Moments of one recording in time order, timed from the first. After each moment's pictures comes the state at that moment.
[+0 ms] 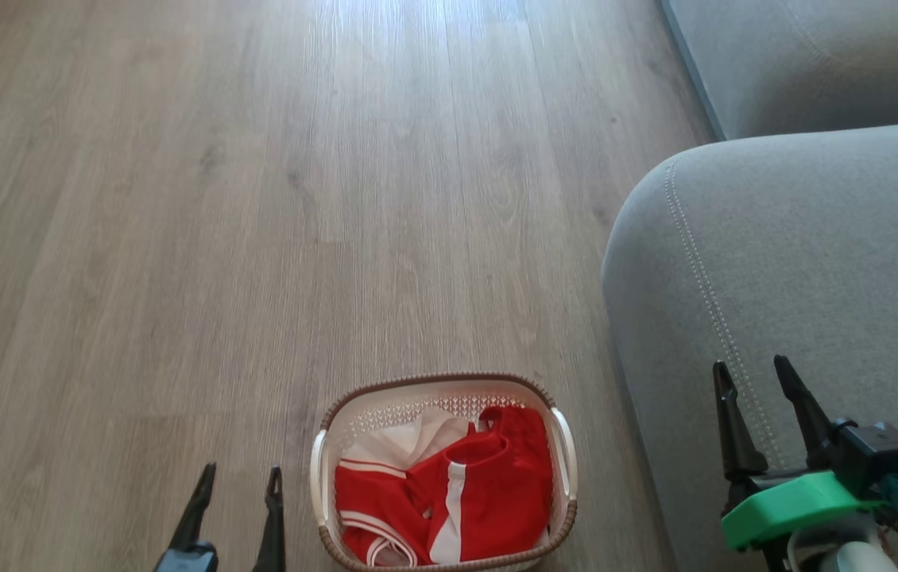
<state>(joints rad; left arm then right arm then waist) 0.10 0.09 -0.22 0.20 -0.08 0.13 -0.25 0.06 -0.05 -0.03 0.18 0.16 0.13 -0.25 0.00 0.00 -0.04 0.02</state>
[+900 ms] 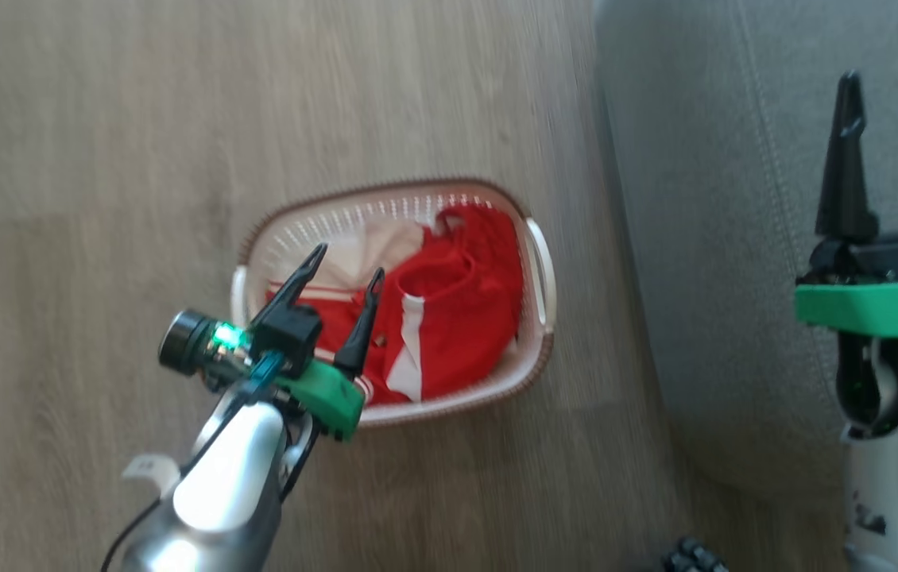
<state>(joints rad) -0.56 0.05 -0.42 0.67 -0.02 -0.04 -0.25 -0.32 -0.05 -0.13 -0.06 0.13 0.13 -0.26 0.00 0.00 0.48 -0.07</state>
